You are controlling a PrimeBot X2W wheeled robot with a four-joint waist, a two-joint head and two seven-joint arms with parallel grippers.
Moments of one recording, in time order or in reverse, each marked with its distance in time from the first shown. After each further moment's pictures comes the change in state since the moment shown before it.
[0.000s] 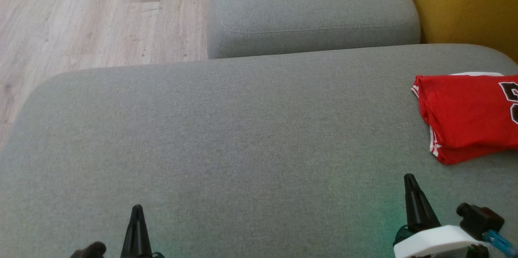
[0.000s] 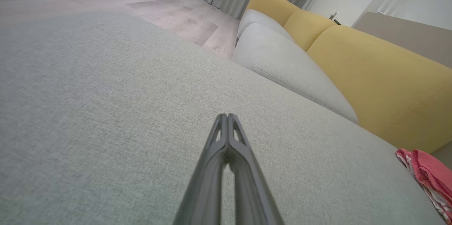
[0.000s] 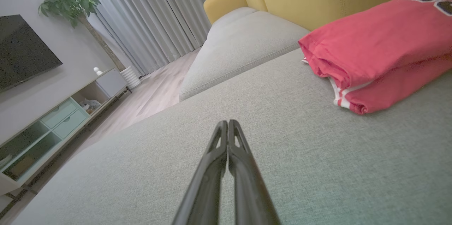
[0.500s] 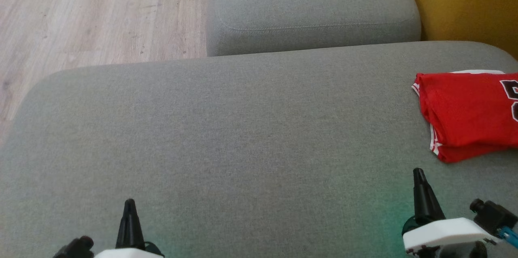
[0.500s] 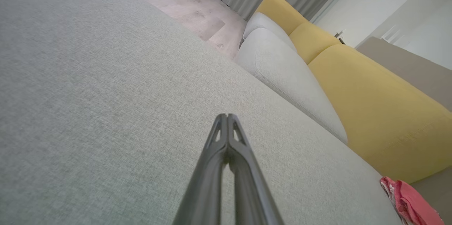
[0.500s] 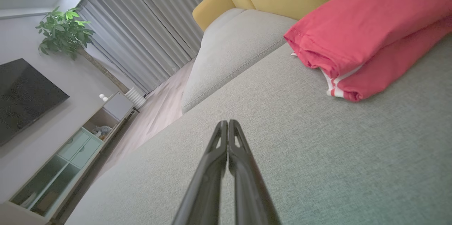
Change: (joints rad) left arm -0.032 0.000 0.024 0.005 -0.156 -0.019 0.035; right arm -0.023 -0.002 -0.020 -0.001 0.175 0.000 0.041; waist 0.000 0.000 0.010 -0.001
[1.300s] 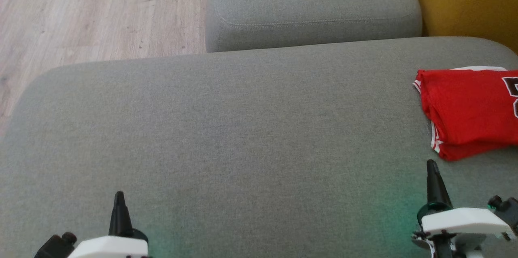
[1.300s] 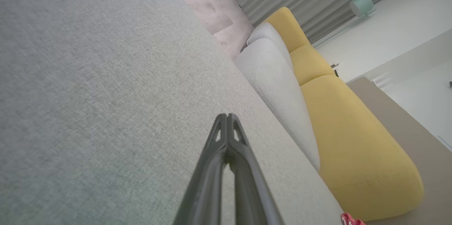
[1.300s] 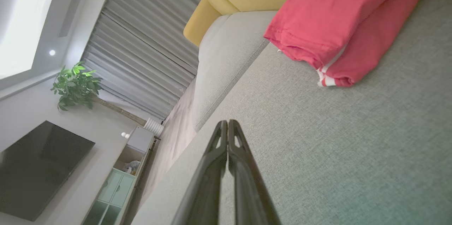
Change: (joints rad) left arm -0.050 0.000 0.053 0.004 -0.277 -0.034 0.073; right arm -0.038 -0.004 -0.042 -0.003 0.309 0.000 0.063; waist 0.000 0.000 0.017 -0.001
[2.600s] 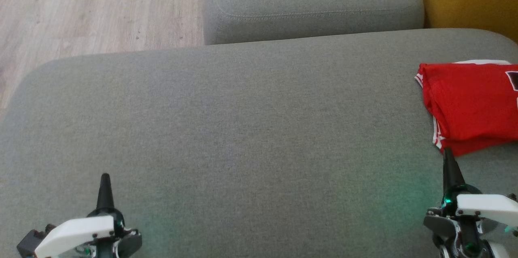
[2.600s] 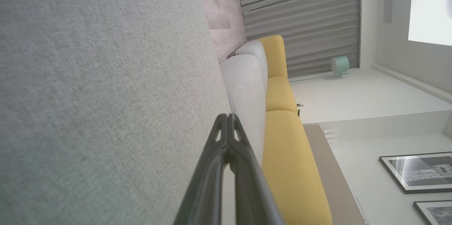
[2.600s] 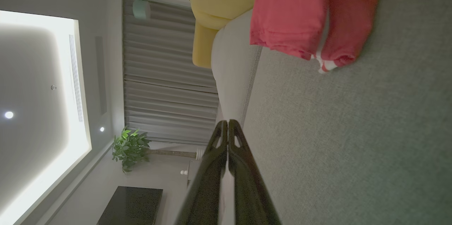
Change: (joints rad) left arm -0.086 0.000 0.080 0.012 -0.415 -0.046 0.111; right arm -0.062 -0.001 -0.074 -0.001 0.463 0.000 0.107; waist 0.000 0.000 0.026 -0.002
